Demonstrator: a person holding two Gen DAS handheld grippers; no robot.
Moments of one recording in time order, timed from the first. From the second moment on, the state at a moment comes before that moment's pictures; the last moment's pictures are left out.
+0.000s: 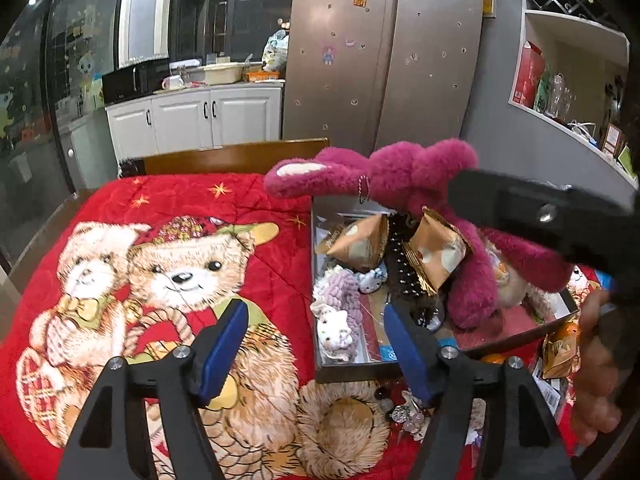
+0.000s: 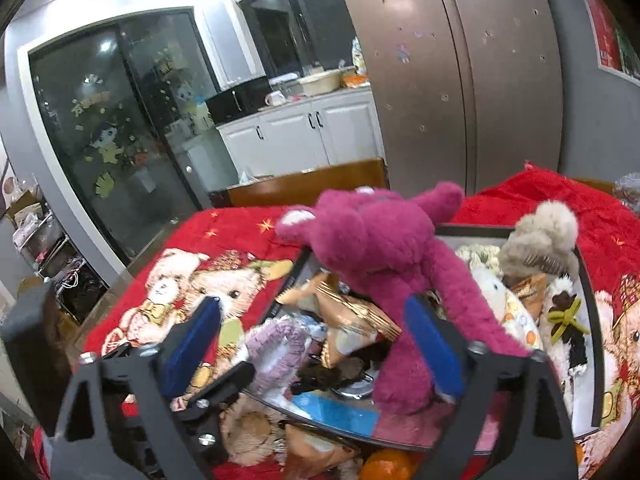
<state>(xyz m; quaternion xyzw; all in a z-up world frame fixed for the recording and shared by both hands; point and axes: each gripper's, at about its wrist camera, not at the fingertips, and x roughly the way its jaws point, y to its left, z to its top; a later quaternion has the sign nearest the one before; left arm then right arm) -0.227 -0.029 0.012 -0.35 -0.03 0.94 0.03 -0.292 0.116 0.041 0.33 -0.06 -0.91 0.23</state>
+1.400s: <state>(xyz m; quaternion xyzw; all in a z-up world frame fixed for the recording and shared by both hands) -0.163 -0.009 0.096 -0.25 0.00 0.96 0.09 -0.107 0.225 0.196 0.11 -0.06 -0.99 0.10</state>
